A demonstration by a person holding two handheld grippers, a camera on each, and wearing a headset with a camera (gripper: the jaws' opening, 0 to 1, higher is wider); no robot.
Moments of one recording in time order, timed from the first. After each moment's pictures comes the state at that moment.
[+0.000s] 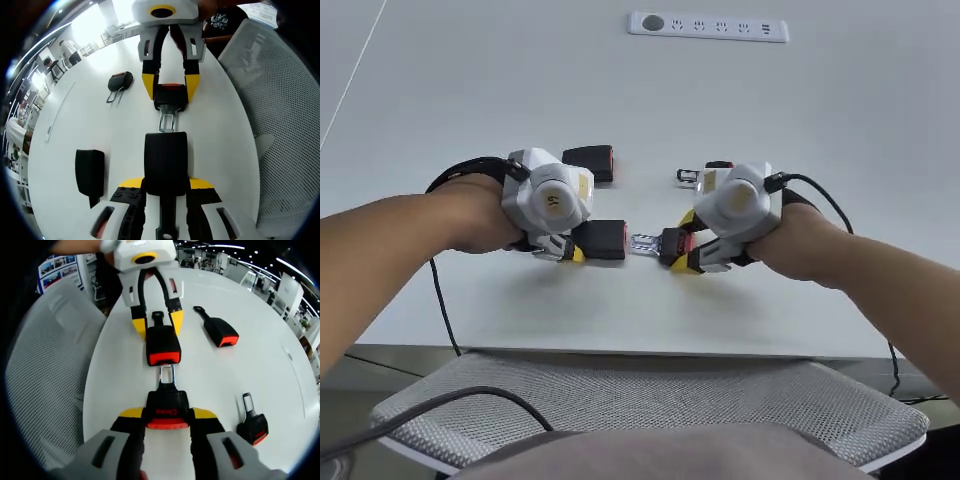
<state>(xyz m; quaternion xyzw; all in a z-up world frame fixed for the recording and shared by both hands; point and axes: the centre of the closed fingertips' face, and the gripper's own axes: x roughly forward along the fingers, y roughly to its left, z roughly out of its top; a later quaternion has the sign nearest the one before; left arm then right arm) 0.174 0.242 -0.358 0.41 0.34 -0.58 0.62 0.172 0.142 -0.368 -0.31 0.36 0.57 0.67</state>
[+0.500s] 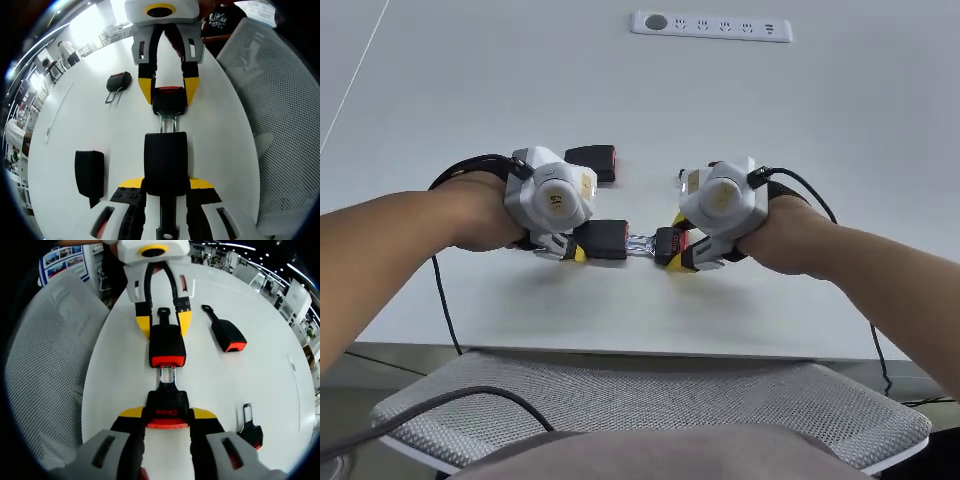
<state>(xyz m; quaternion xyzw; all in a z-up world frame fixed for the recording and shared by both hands) 0.174 0.243 -0.359 0.41 0.34 -0.58 0.61 0.175 0.148 -0.372 -0.35 0.37 0.58 0.64</state>
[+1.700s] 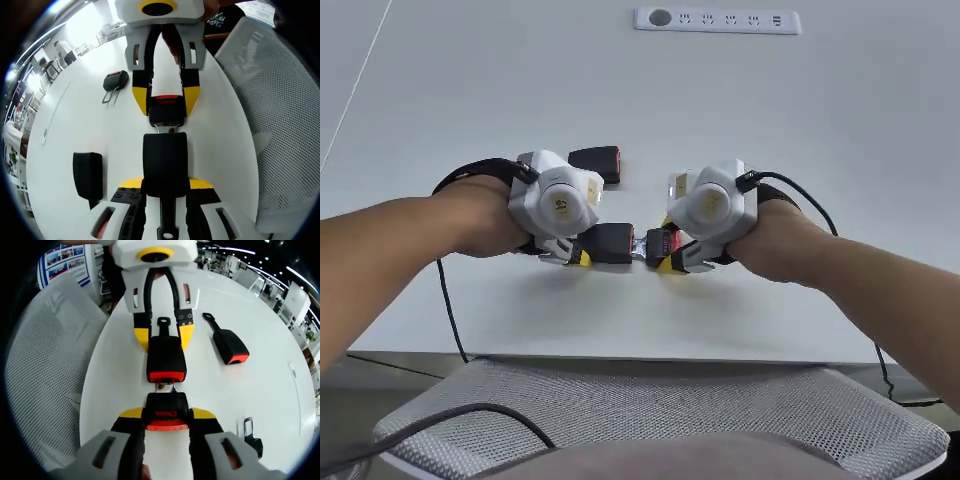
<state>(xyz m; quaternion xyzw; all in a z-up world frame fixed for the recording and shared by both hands) 0.171 0.242 -0.358 0.41 0.35 -0.59 0.60 0.178 0.171 -0.373 -0.34 0.35 0.59 0.65</state>
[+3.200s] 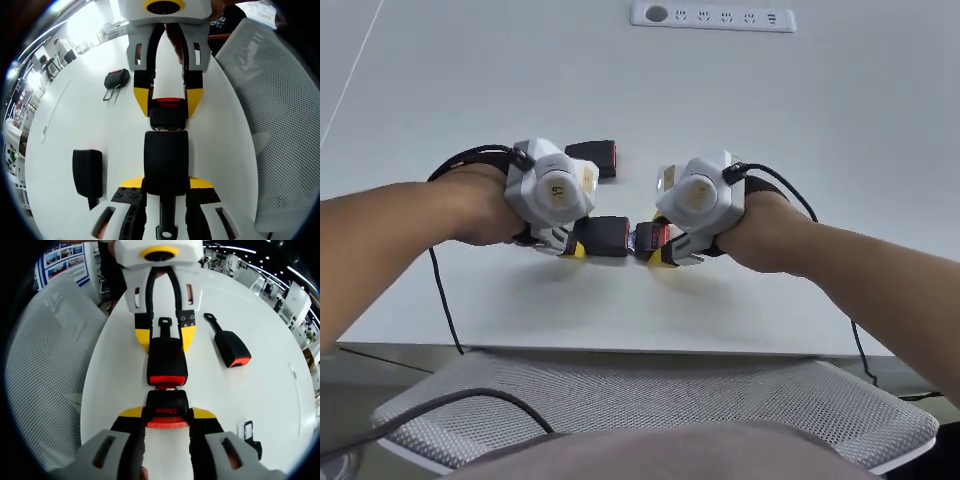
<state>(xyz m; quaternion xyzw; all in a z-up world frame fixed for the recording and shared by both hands) 0.173 0.247 -0.360 0.41 0.36 -0.59 0.60 0.175 0.174 -0.372 -0.34 0.35 0.59 0.65</state>
